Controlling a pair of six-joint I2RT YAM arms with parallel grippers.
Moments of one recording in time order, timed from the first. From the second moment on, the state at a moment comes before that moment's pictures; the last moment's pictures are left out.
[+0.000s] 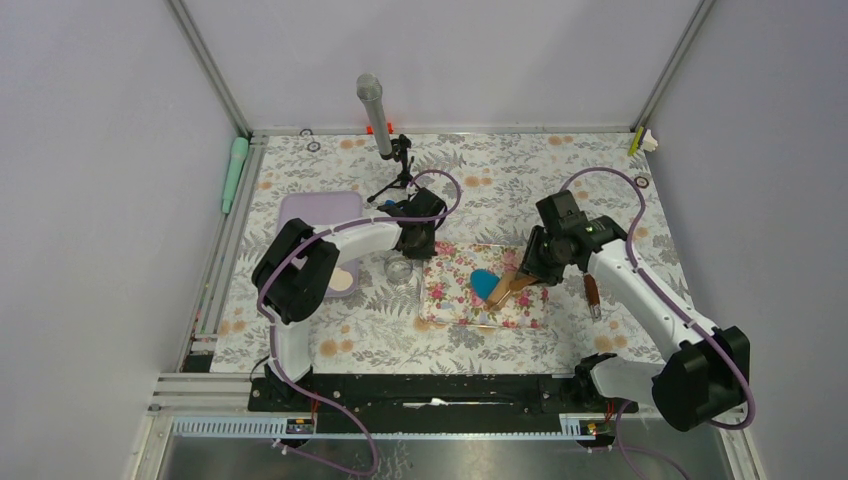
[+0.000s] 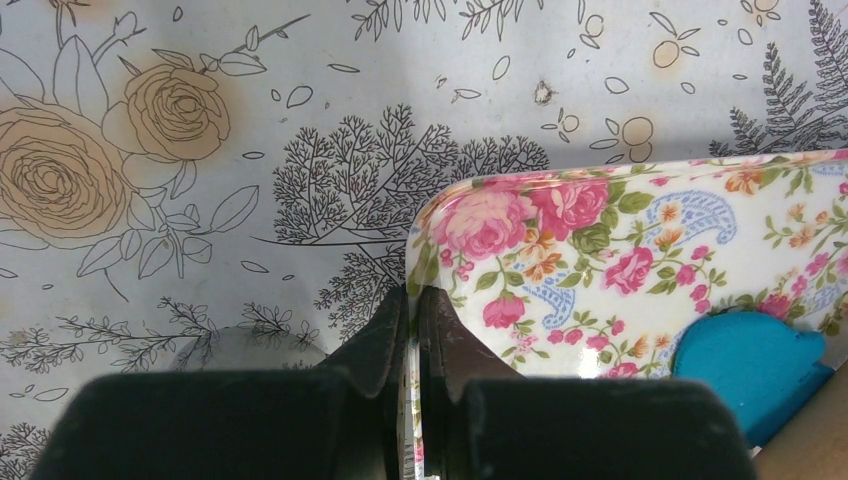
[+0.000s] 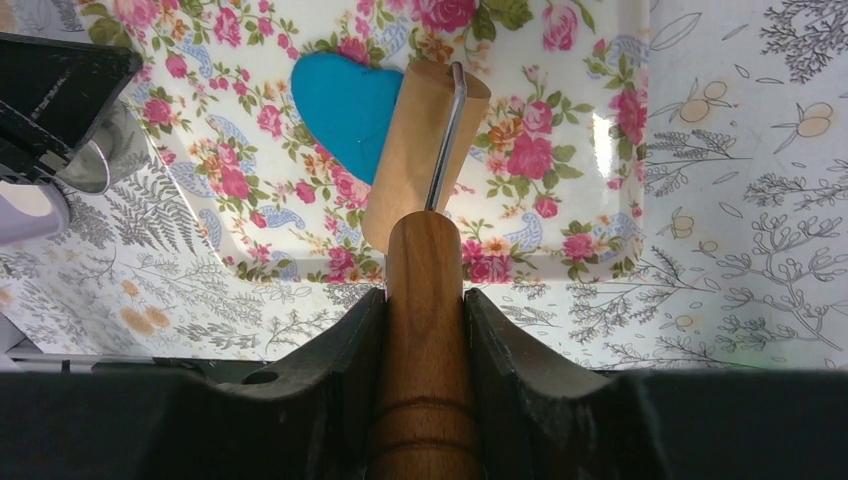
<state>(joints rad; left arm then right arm) -0.70 1.93 1.28 -0.45 -0.11 -0.61 0.39 1.23 0.99 -0.95 -0.05 0.74</state>
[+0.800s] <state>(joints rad) -0.70 1.93 1.28 -0.45 -0.11 -0.61 0.42 1.18 0.89 -0.78 -0.07 0.77</state>
